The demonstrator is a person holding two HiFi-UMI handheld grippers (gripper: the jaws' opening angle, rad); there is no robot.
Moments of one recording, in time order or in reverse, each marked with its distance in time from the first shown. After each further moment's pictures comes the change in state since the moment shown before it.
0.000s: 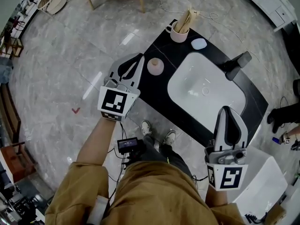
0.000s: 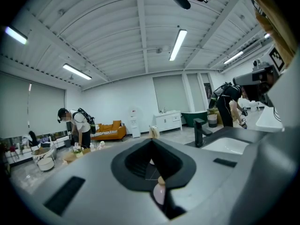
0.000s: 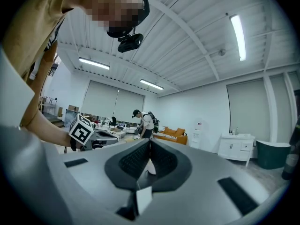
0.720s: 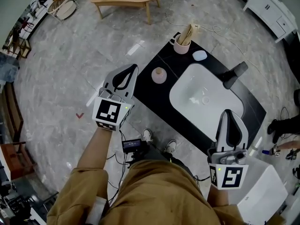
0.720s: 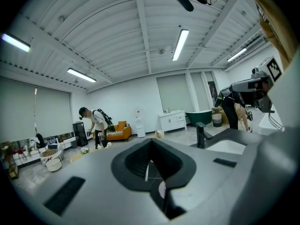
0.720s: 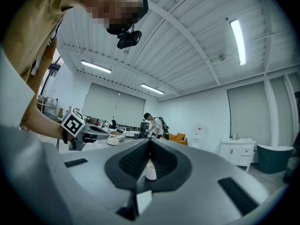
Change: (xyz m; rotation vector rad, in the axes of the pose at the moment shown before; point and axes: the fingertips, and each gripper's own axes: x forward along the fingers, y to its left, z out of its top) left arm -0.044 0.016 0.027 0.012 0.013 0.068; right arm -0.009 -0.013 0.018 -0.020 -0.056 0.009
